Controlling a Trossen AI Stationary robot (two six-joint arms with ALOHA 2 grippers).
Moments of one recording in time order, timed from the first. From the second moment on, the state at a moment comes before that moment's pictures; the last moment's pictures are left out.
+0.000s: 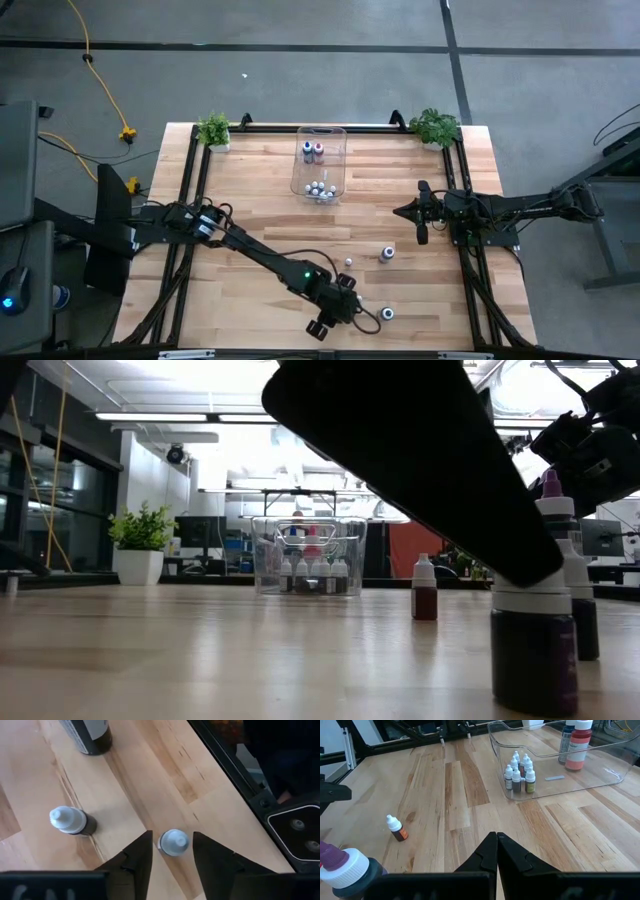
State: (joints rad) left arm -0.46 2.26 1.78 -0.42 0.12 0.05; right arm -0.01 0.38 0.01 0.05 0.10 0.20
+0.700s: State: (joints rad) left arm -0.46 2.26 1.78 -0.42 0.12 0.05; right arm -0.01 0.38 0.01 0.05 0.10 0.20
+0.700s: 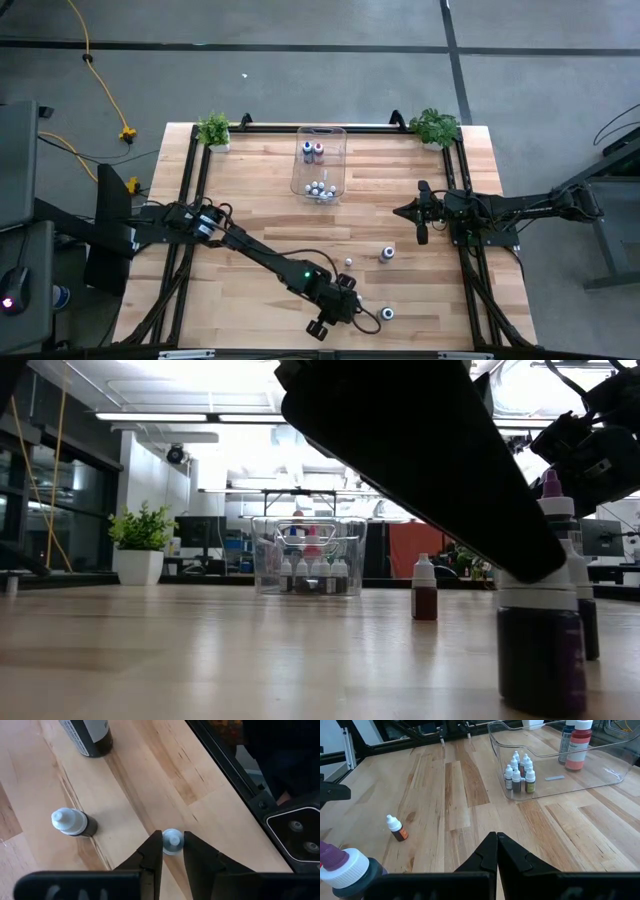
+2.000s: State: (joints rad) left arm -0.50 2.26 2.02 -0.84 -0.57 -0.18; right arm -0.01 0.38 0.01 0.05 0.10 0.20
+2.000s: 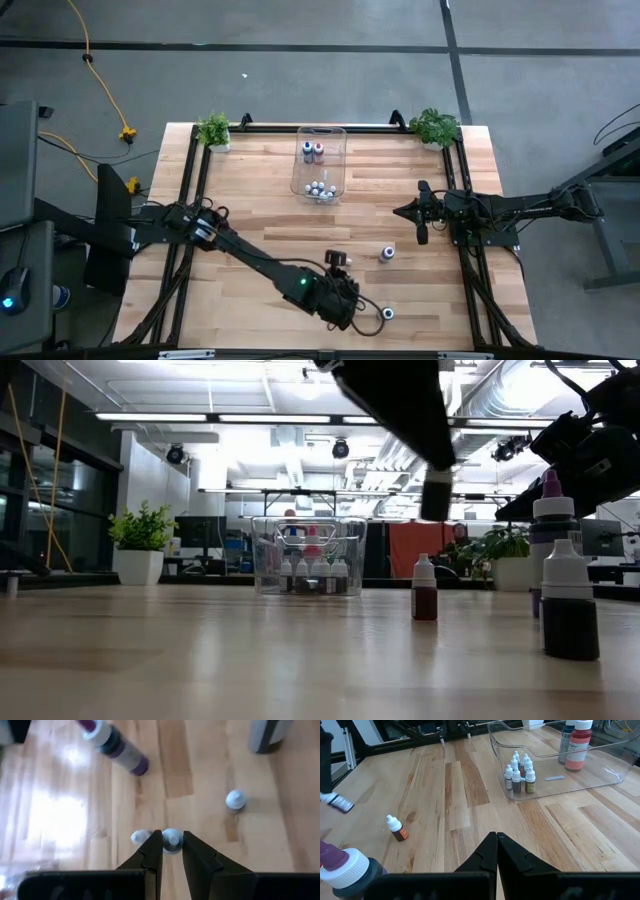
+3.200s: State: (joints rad) left arm -0.68 1.78 1.76 -1.30 -1.14 -0.66; right arm -0.01 0.38 0.01 0.05 0.10 0.20
